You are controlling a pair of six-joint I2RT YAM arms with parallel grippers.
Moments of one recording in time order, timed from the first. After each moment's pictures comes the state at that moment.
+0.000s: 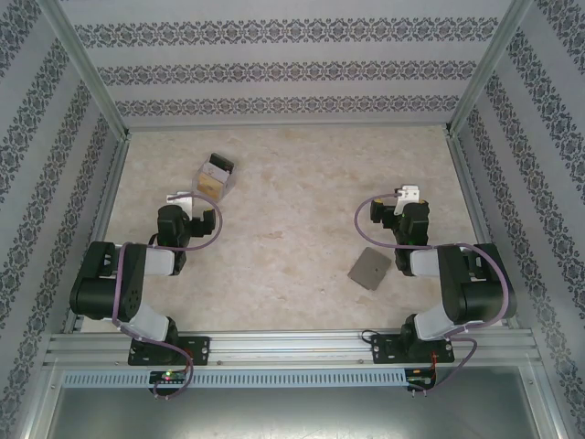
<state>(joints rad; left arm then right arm) -0.01 1.55 0.40 0.67 -0.04 -0.02 0.02 1.52 0.37 0.79 0.07 0.02</state>
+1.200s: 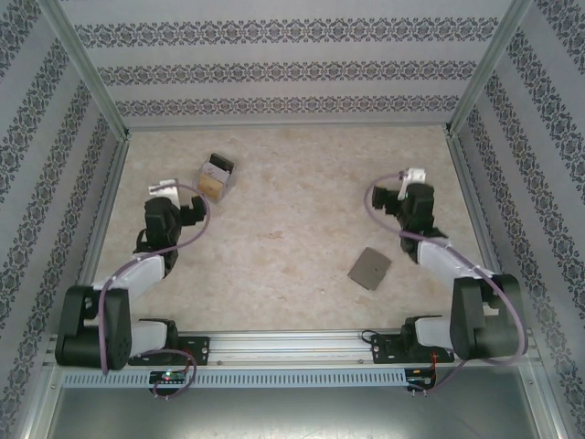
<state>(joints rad) 0.00 1.20 0.51 0.33 -0.13 -0.17 0.04 1.29 0.68 0.14 0.10 0.16</state>
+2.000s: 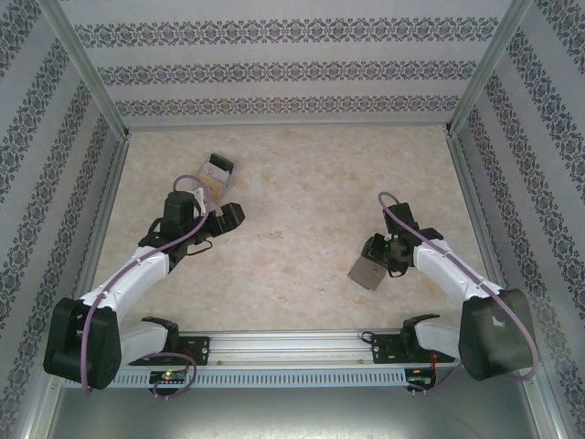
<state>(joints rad) -0.21 1.17 0.61 -0.09 0.34 -0.64 0.22 1.22 0.62 -0.63 -0.13 0.68</state>
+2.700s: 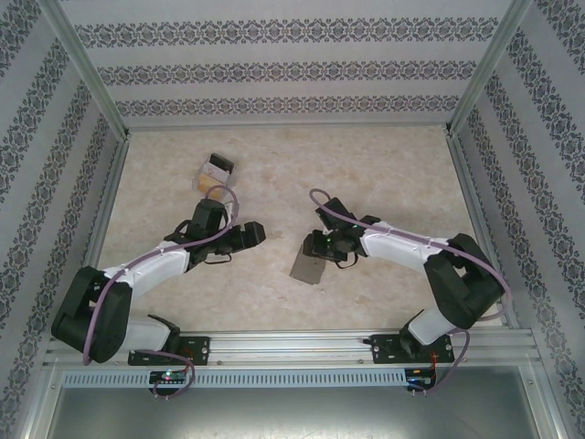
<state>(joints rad) -0.40 1.35 0.62 -0.08 0.39 -0.70 0.62 1.53 0.85 -0.43 -0.20 0.79</state>
